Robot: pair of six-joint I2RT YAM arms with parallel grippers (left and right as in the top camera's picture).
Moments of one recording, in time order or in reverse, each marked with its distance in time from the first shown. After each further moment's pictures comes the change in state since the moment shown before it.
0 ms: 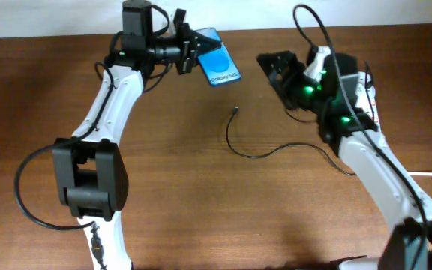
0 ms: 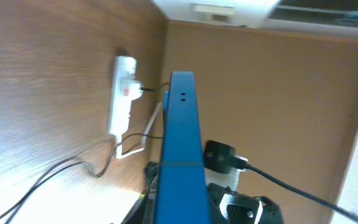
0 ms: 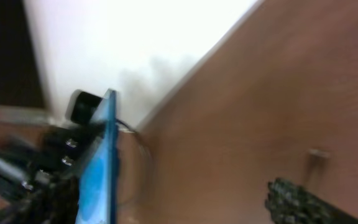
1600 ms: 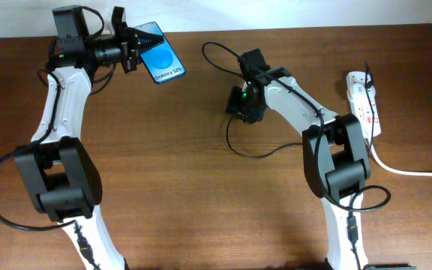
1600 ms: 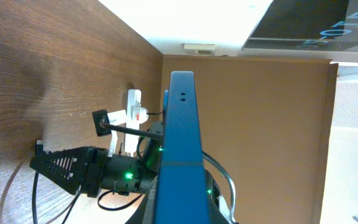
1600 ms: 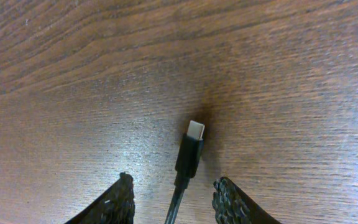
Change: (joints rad) left arm 0.262 0.000 0.000 -0.084 0.150 0.195; right arm 0.218 0.755 0.689 -0.768 0.231 -0.343
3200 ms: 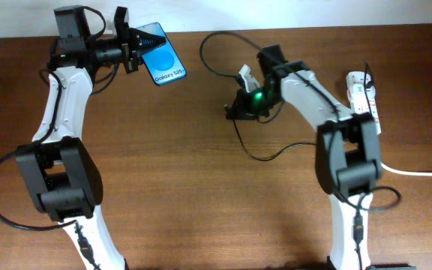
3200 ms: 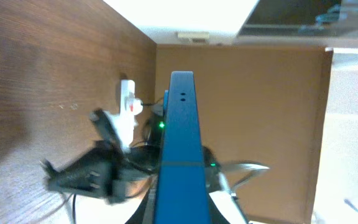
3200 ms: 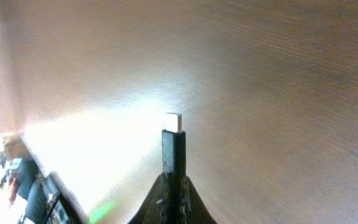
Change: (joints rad) left arm -0.012 0.000 0.000 -0.003 0.054 0.017; right arm -0.098 -0.056 0.017 -0.167 -0.505 -0.631
